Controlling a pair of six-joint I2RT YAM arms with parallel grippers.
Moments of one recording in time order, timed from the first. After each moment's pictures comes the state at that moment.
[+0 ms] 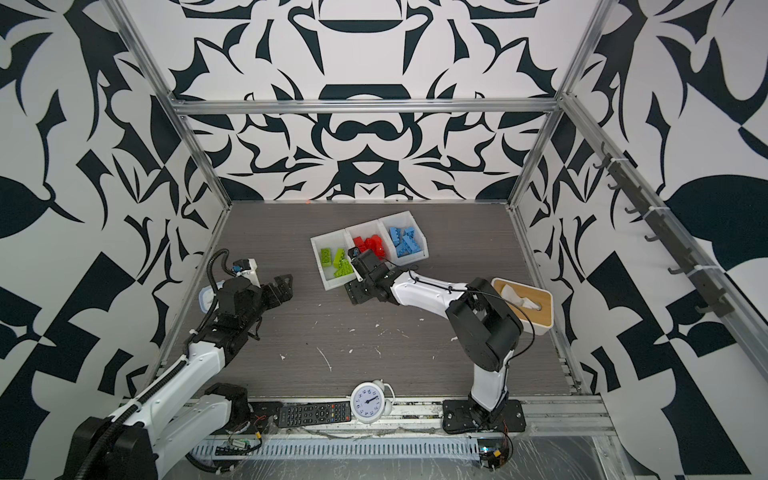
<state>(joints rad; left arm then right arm) -0.21 0.94 0.39 0.07 -0.01 -0.52 0.77 1.84 1.18 -0.28 0.05 0.23</state>
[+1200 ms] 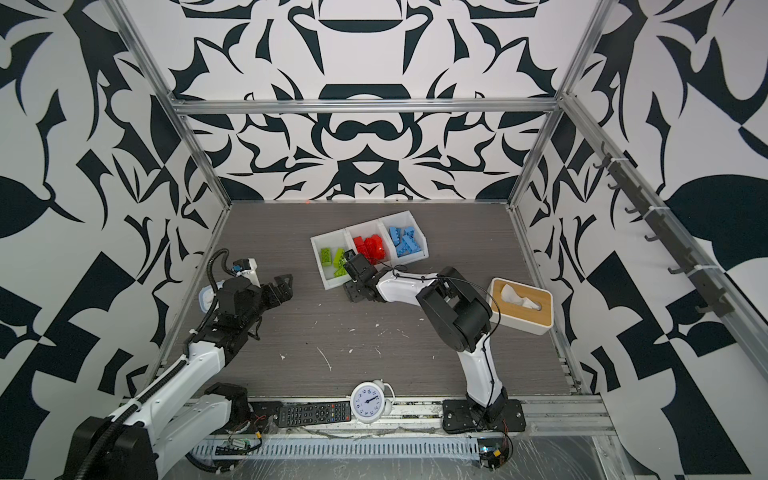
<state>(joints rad) -0.21 0.94 0.39 0.07 0.00 -0.52 0.78 2.03 1.28 -0.20 0.15 0.21</state>
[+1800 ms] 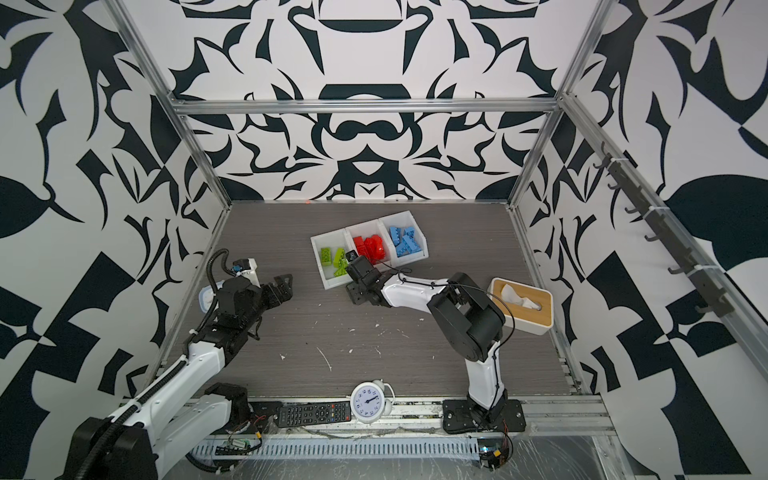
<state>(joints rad) -0.21 0.94 0.39 0.07 0.00 -0.52 0.82 1.90 1.20 -0.21 0.20 0.21</state>
